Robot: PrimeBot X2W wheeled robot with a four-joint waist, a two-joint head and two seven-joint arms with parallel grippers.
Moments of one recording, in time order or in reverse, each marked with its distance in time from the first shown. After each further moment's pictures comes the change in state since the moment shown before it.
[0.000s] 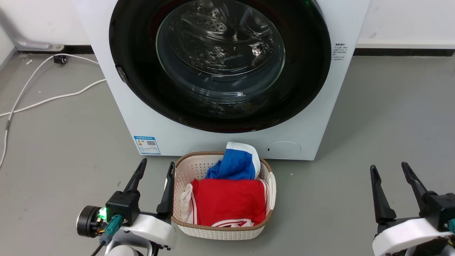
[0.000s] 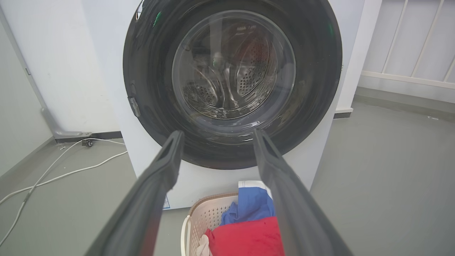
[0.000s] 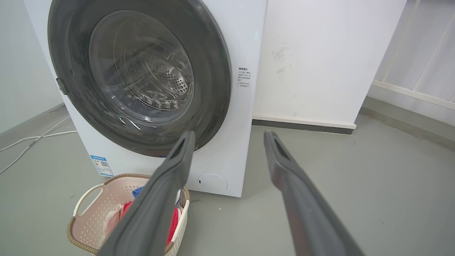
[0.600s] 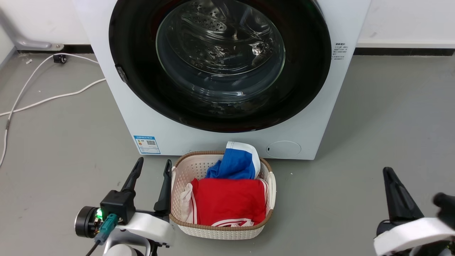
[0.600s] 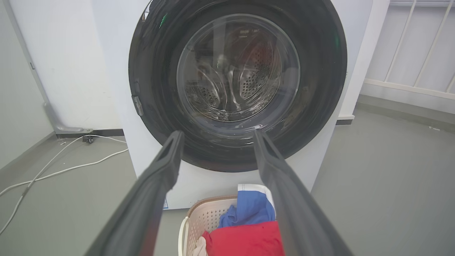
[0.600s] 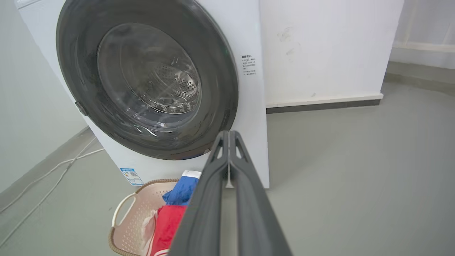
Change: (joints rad) left arm 0.001 -0.026 0.038 0.000 -0.001 -0.015 0.000; right arm -0.006 0.001 0.004 0.046 0.165 0.000 0.007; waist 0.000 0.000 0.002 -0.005
